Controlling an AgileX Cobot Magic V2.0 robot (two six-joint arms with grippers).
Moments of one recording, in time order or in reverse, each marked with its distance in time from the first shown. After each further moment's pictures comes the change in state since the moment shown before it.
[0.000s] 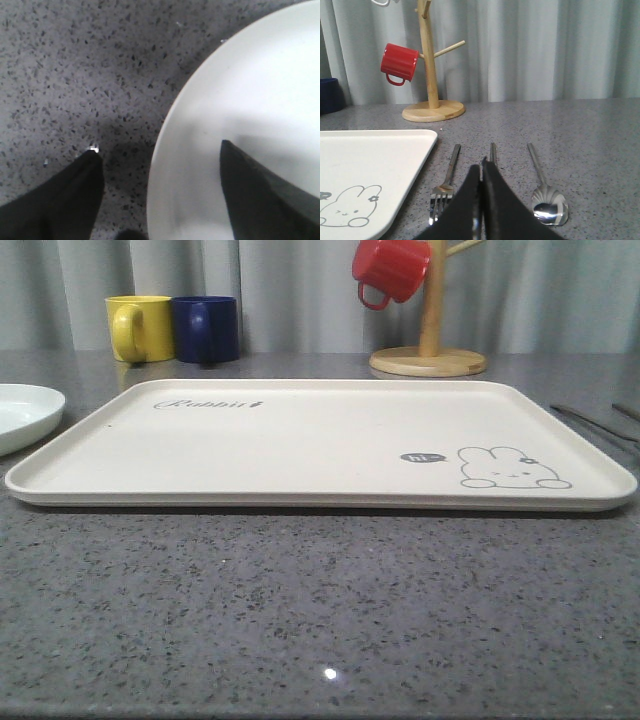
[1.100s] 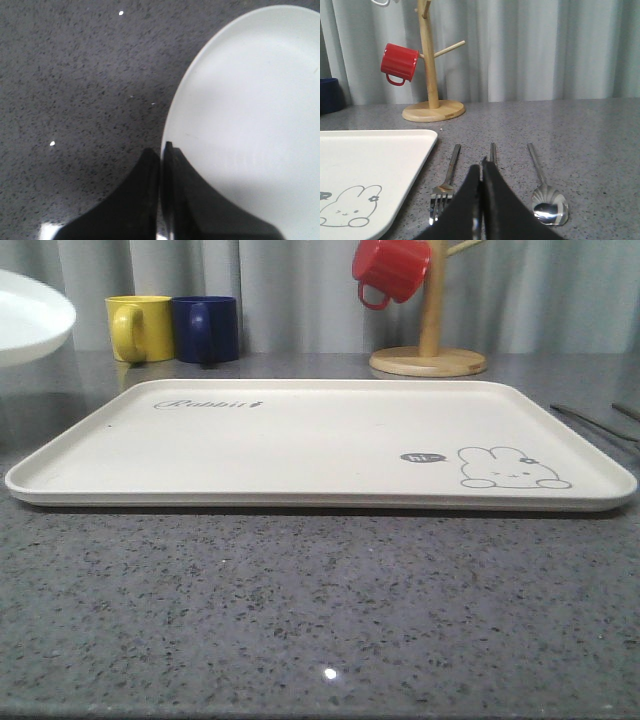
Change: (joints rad) left arm 0.089 -0.237 -0.060 -0.347 0.065 0.251; right arm 0.000 0.000 0.000 0.000 0.000 0.000
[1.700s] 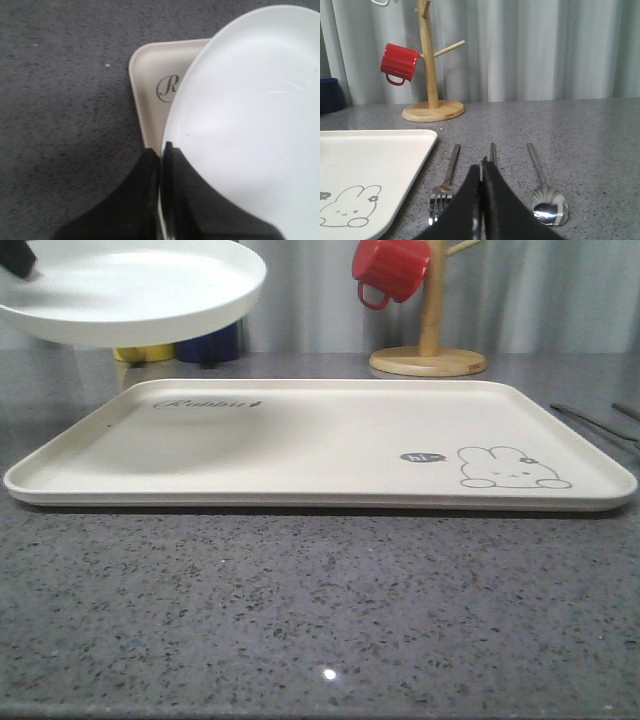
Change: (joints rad) left arm -0.338 0.055 -0.010 -0.174 -0.010 0.088; right arm 0.000 0.000 0.000 0.000 0.000 0.000
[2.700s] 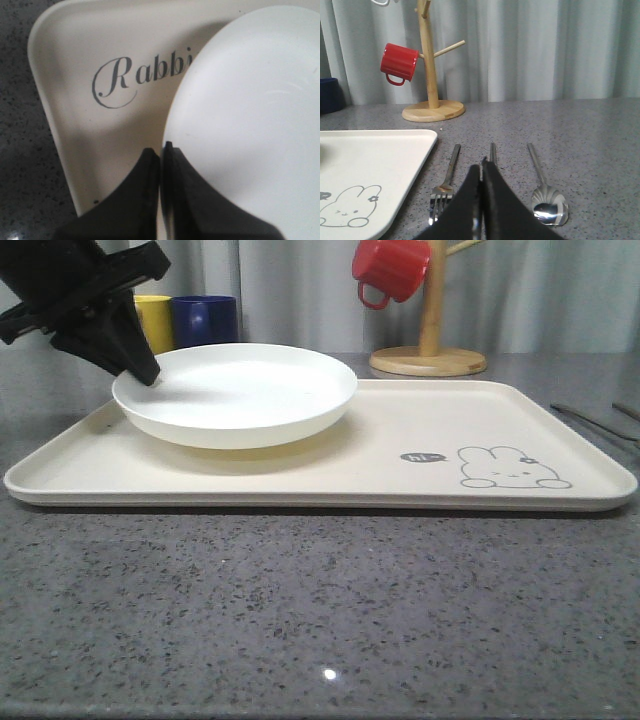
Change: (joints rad) left arm -0.134 0.267 -0.089 -0.020 -0.034 0.000; right arm 0.000 0.000 0.000 0.000 0.000 0.000
